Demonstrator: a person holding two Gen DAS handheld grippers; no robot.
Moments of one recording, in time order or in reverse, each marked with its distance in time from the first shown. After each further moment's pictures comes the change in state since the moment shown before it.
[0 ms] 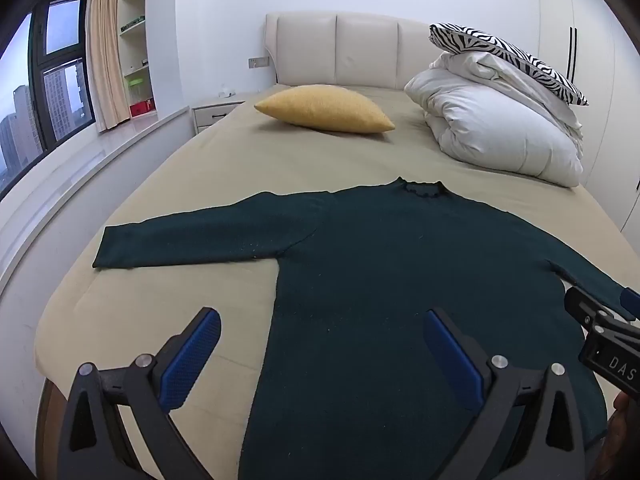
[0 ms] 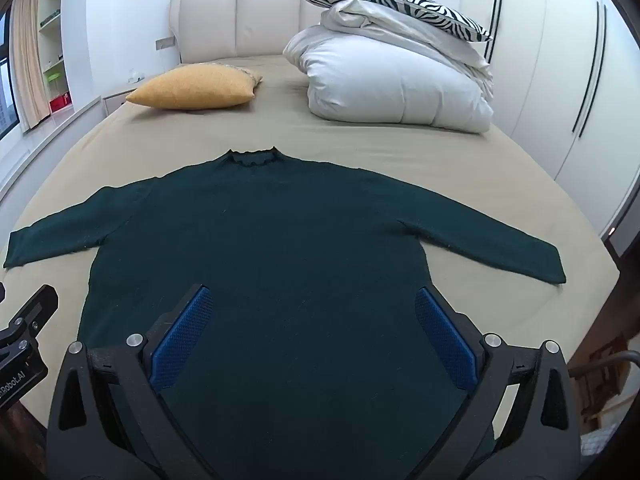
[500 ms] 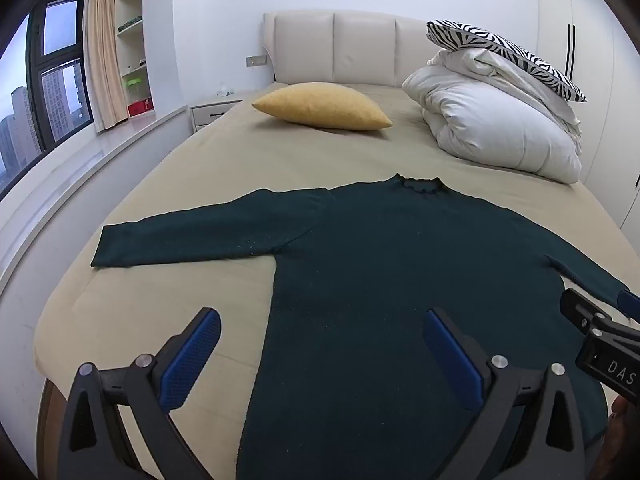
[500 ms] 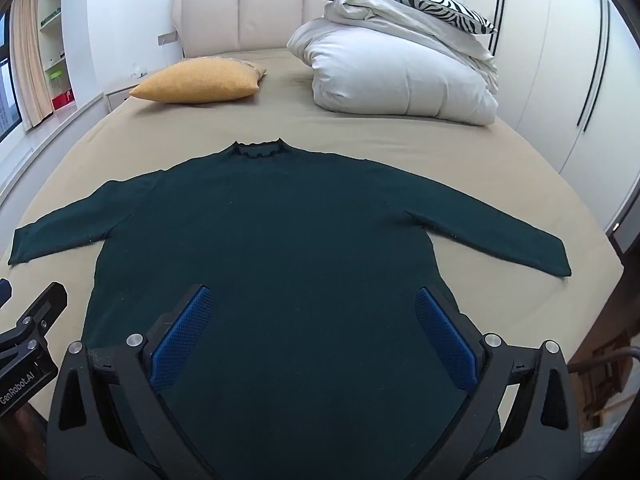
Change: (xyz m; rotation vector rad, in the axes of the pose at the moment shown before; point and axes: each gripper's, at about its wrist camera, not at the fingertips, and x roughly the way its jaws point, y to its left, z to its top) left arm 0.000 -0.001 0.000 0.008 -0.005 0.009; right arm 0.008 0.012 -0.009 0.000 0.013 0.008
